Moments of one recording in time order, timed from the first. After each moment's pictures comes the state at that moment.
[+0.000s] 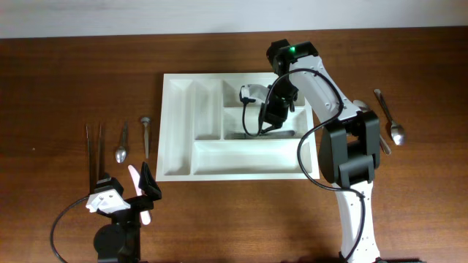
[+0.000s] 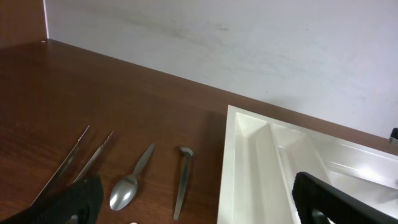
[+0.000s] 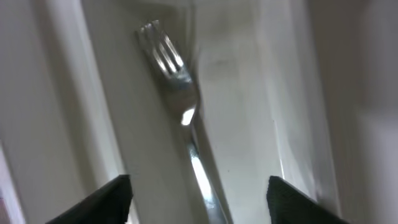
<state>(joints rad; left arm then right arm) 0.02 0.01 0.04 -0.13 -0.12 -0.27 0.28 2.40 2.14 -1.40 -0.38 -1.02</state>
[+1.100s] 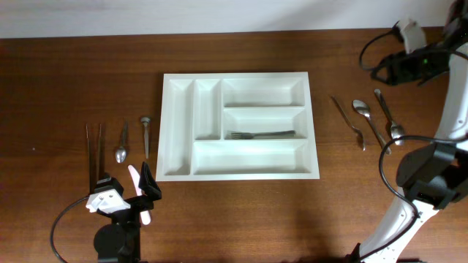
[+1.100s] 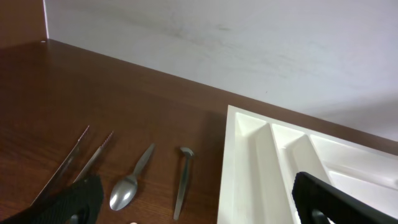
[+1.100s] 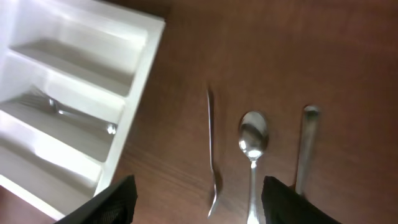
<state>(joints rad) 0.02 0.01 0.04 -0.13 -0.12 -0.27 -0.36 2.18 2.34 -1.50 -0.45 -0.62</state>
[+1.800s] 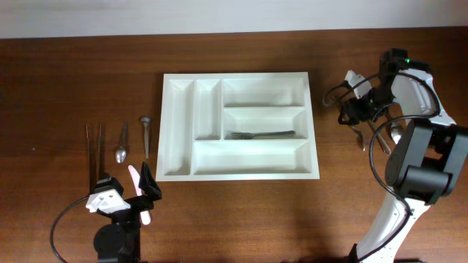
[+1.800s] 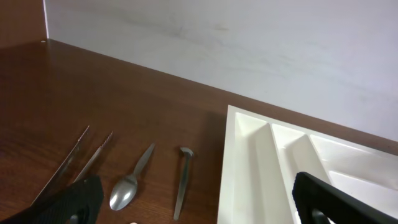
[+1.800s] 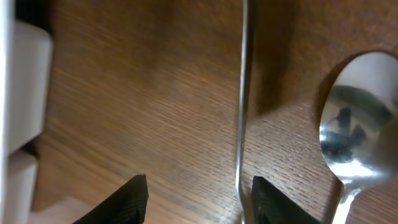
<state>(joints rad) 0.02 0.01 0.04 -0.13 -0.12 -0.27 -0.25 2.18 1.72 -1.10 -0.27 -0.61</state>
